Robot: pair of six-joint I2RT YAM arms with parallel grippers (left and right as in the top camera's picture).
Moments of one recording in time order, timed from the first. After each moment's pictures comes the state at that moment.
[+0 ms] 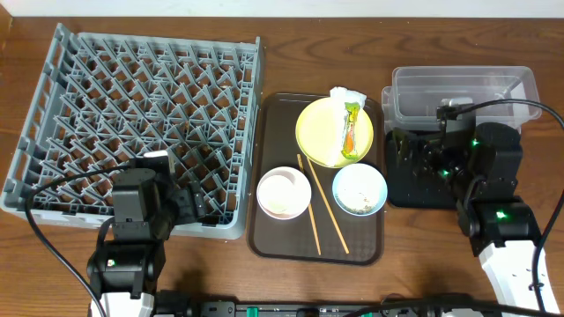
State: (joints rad) left arm 0.01 0.74 0.67 -0.75 0.03 -0.15; right arm 0.05 1.02 0.78 -0.31 -0.25 0.09
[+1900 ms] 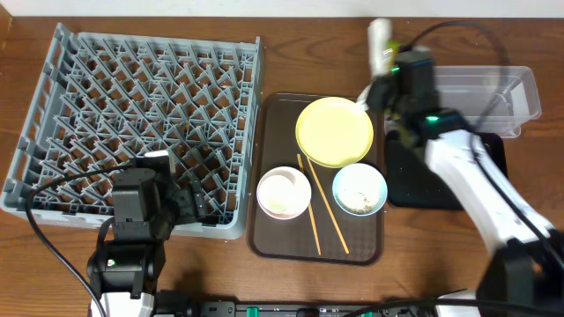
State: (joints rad) left arm 0.01 0.74 0.67 -0.75 0.04 -0.15; right arm 0.22 1.59 1.20 -0.30 0.12 0.55
